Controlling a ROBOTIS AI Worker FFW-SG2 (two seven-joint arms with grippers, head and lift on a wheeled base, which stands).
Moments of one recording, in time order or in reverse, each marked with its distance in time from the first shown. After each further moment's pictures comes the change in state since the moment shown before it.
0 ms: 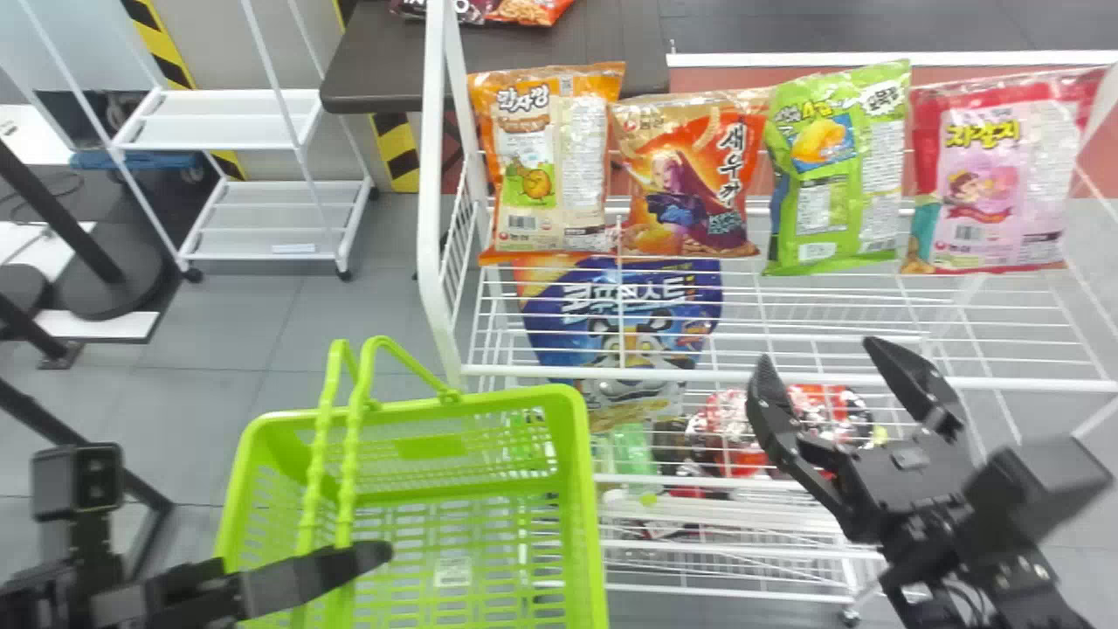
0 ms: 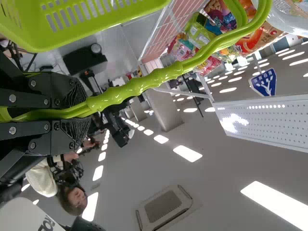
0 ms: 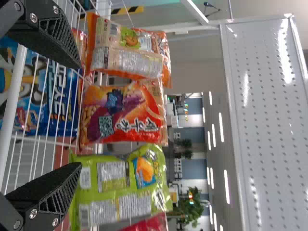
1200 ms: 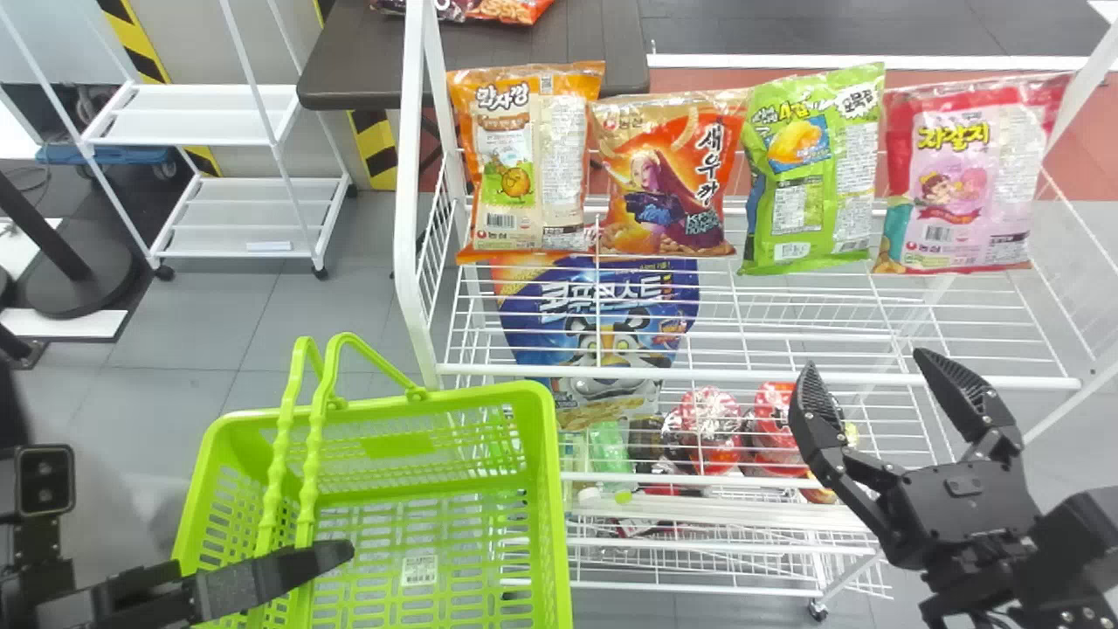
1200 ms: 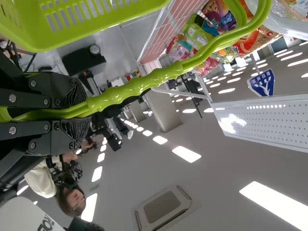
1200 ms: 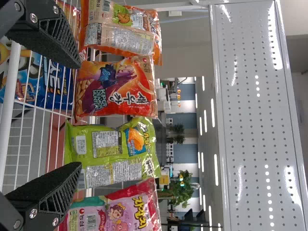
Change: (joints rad) left arm 0.000 0.008 0.011 0.006 0.009 -0.002 0.000; right arm 0.124 0.002 -0.115 -0.054 -0.032 -0.127 0.003
